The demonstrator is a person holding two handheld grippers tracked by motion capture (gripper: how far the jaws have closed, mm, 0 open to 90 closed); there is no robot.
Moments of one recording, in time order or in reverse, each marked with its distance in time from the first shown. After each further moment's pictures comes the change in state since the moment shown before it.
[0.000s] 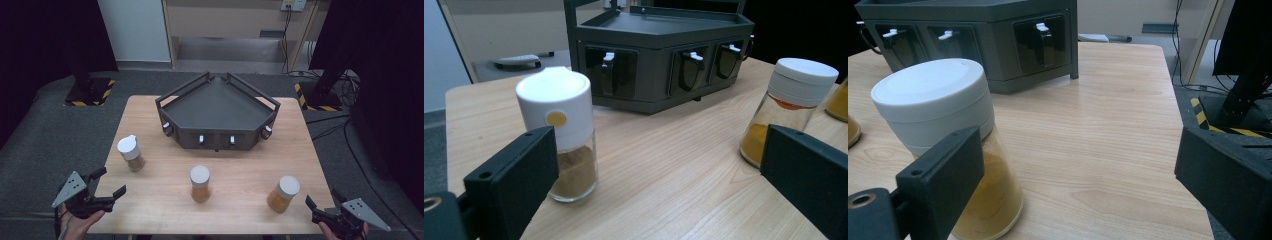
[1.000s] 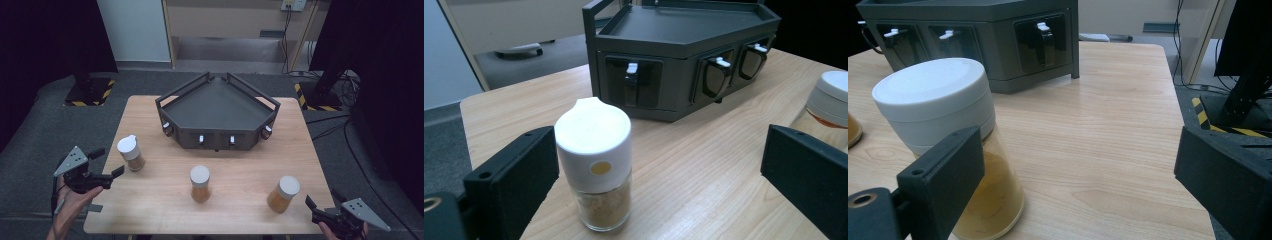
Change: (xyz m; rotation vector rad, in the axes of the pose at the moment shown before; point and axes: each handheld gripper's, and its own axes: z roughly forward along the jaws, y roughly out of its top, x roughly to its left) left arm 0.036 0.050 0.027 0.087 0.000 0.013; right arm -0.001 0.000 0.000 0.000 0.004 0.002
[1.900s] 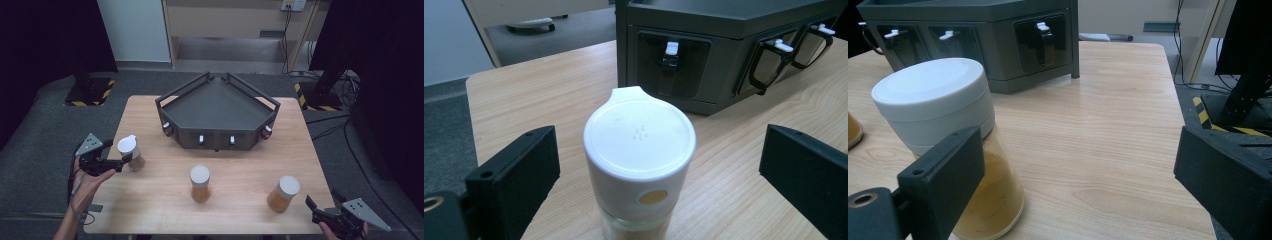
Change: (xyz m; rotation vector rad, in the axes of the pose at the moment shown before) left arm 0.023 0.006 0.055 0.082 0.051 -0.045; right arm -0.001 0.000 0.000 0.000 0.002 0.005
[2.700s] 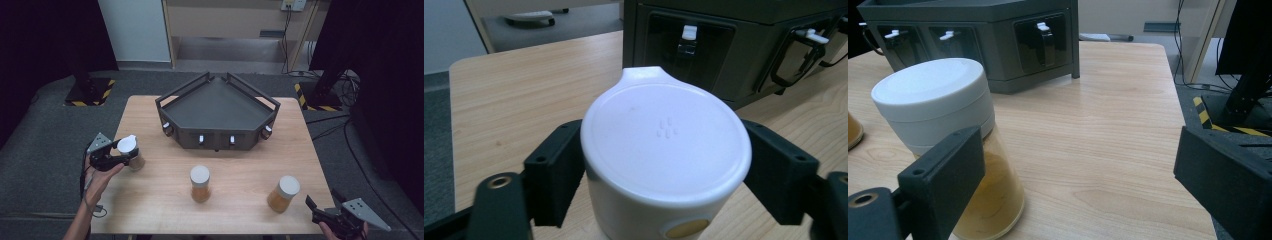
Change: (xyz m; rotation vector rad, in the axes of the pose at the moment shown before) left arm 0.004 -0.018 0.029 -0.016 0.018 -0.013; right arm 0.000 0.000 0.000 -0.001 0.001 0.001
